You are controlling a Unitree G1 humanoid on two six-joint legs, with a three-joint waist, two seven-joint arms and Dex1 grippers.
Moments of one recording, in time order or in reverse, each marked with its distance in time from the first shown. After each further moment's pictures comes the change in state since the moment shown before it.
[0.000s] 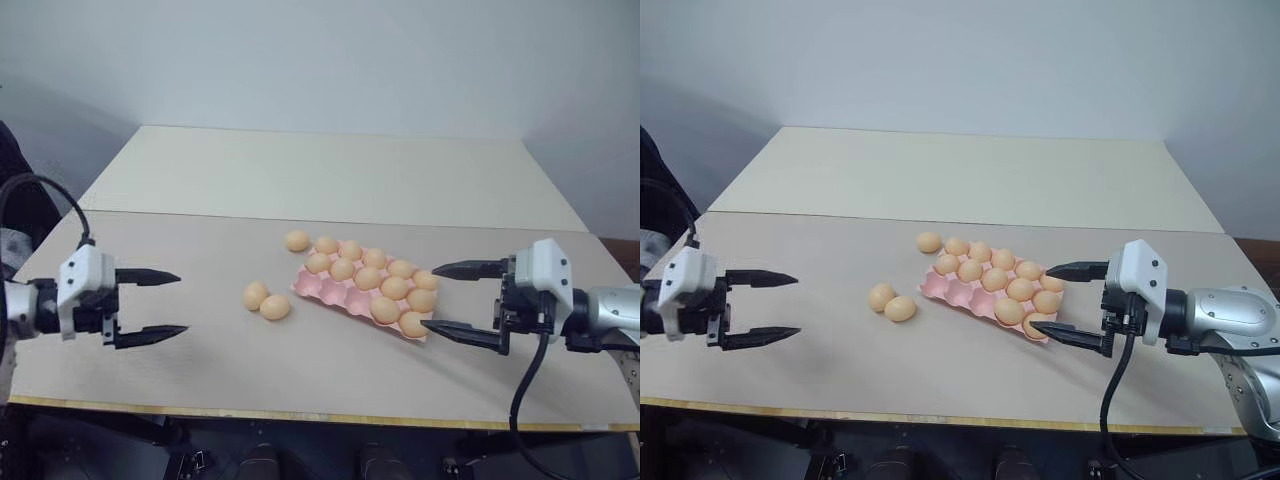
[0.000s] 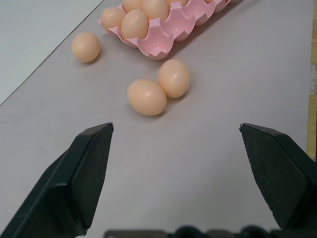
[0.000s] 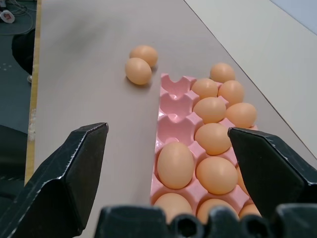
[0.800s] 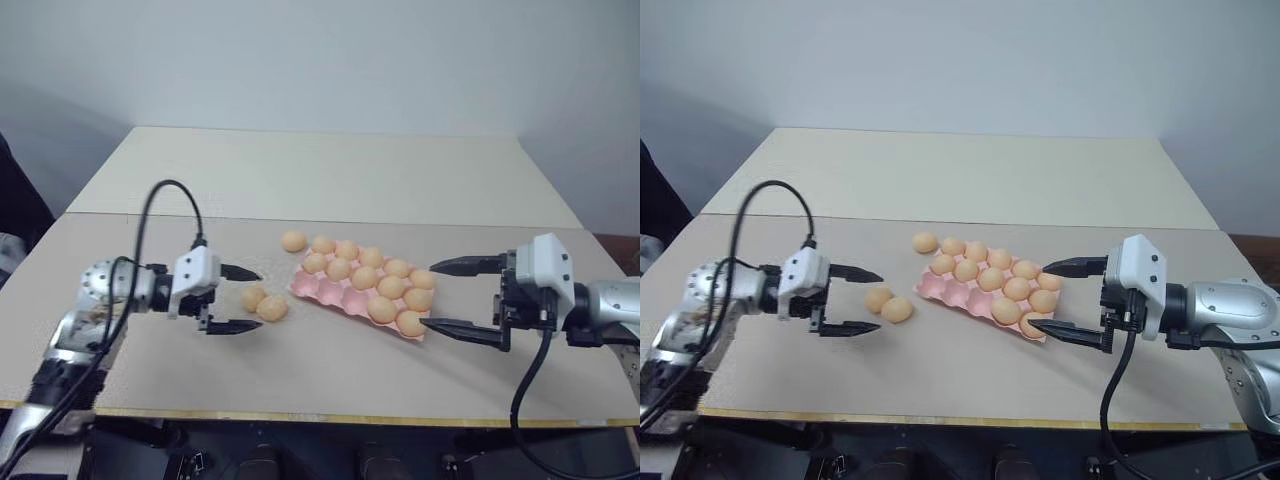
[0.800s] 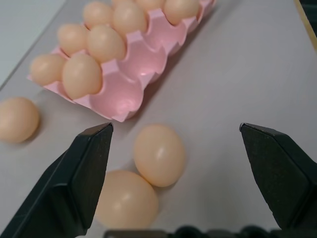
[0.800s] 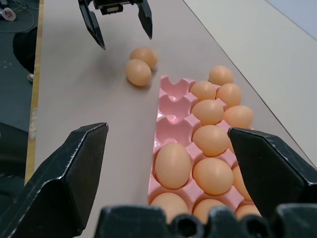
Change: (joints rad) left arm -0.389 -0.233 -0.482 0.174 0.217 -0.147 0.046; right arm -0.027 -0.015 0.001 -0.002 0.002 0.001 0.010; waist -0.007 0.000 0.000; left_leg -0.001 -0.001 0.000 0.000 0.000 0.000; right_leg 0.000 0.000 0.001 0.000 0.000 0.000
